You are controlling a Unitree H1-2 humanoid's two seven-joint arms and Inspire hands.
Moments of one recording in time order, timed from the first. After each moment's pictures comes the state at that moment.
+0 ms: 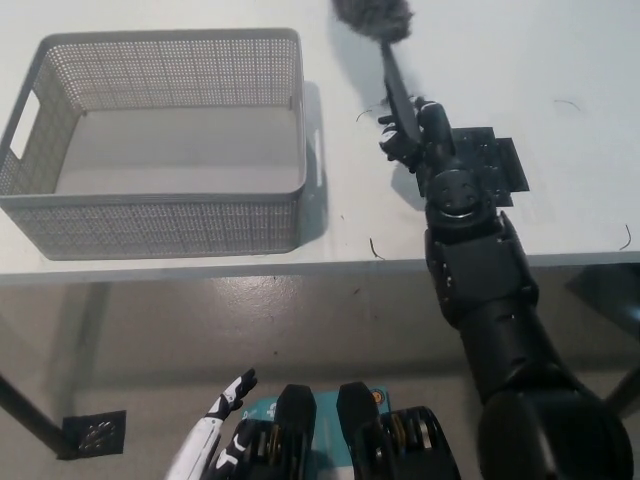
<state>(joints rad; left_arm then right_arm) 0.05 0.15 -0.16 0.25 0.30 -0.42 0.03 -1.01 0.14 -0.36 0.91 -0.41 0.17 -0.13</state>
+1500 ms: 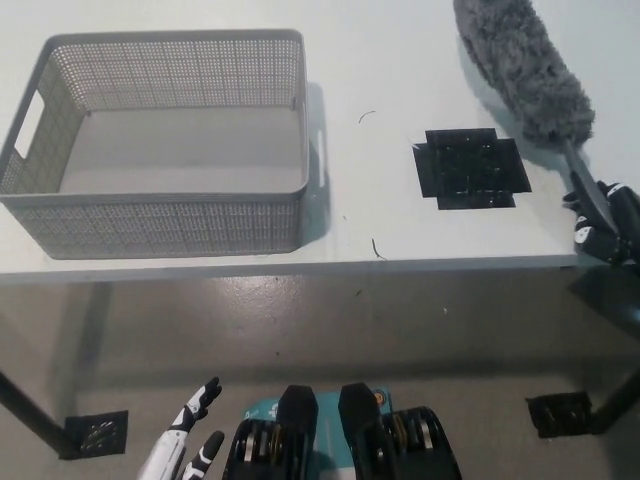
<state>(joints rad) 0.12 0.17 -0.10 0.18 0.31 -0.42 0.03 -0.58 -0.44 0.15 0.55 -0.42 0.08 0.03</state>
